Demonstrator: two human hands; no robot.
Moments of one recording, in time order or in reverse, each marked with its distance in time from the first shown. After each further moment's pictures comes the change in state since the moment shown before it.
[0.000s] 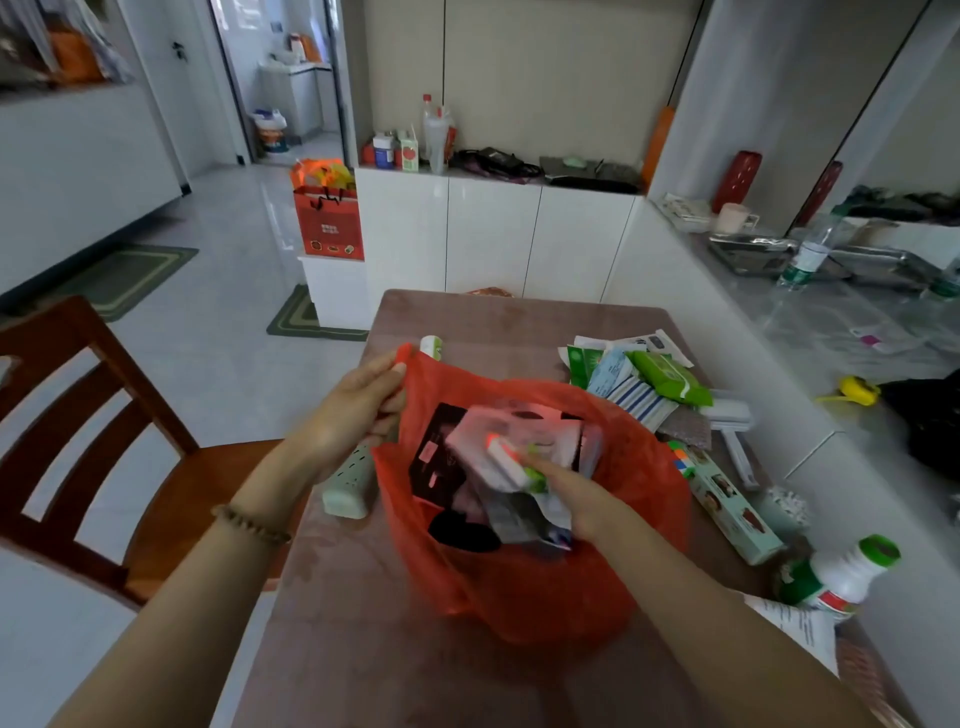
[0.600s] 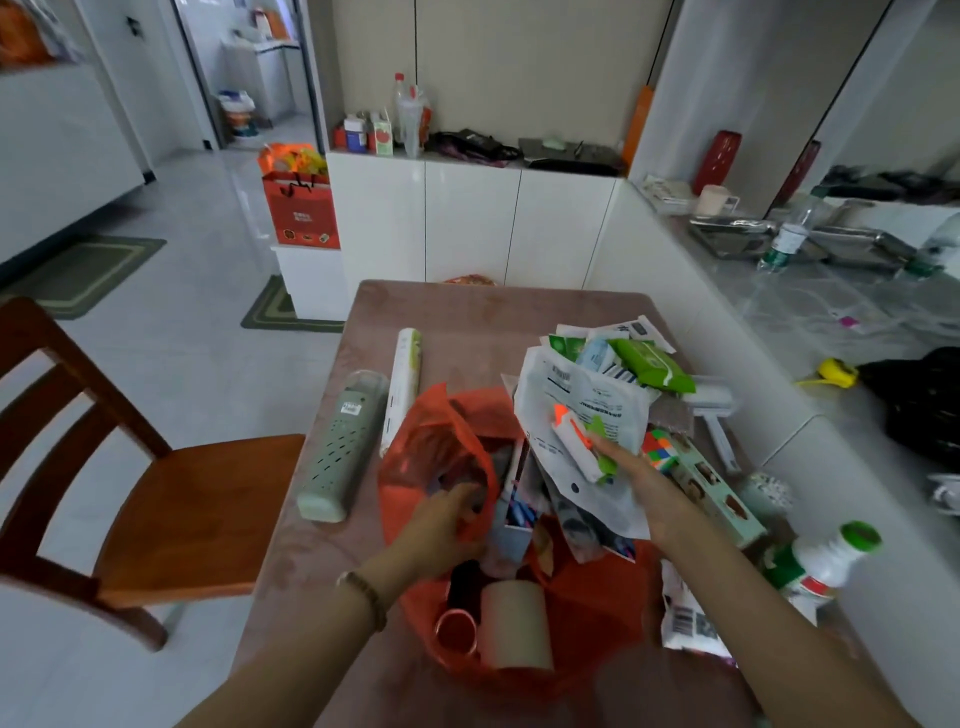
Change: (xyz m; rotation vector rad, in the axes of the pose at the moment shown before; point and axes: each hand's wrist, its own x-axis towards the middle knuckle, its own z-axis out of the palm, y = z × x) left_hand 0.020 -0.153 0.075 0.844 -0.192 -0.028; right_hand -0.062 -0.031 -0.051 0.133 -0.097 -0.265
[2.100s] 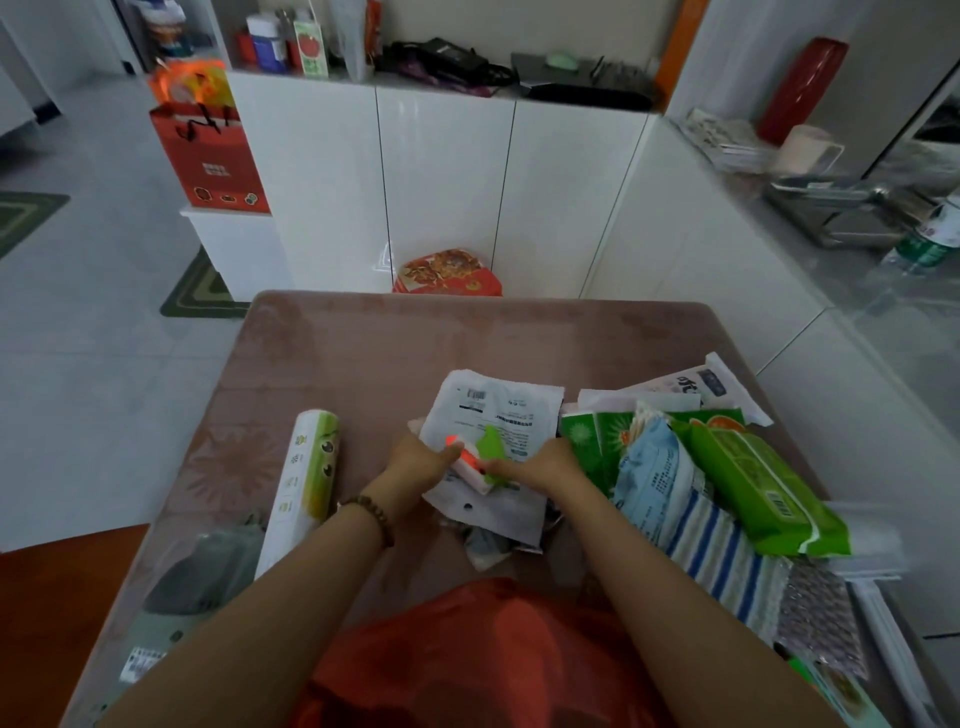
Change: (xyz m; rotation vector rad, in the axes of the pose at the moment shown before) left_hand 0.422 -0.093 -0.032 -0.451 0.175 -0.517; right_hand 0.449 -0.034 -0.095 -0.994 0.441 0.137
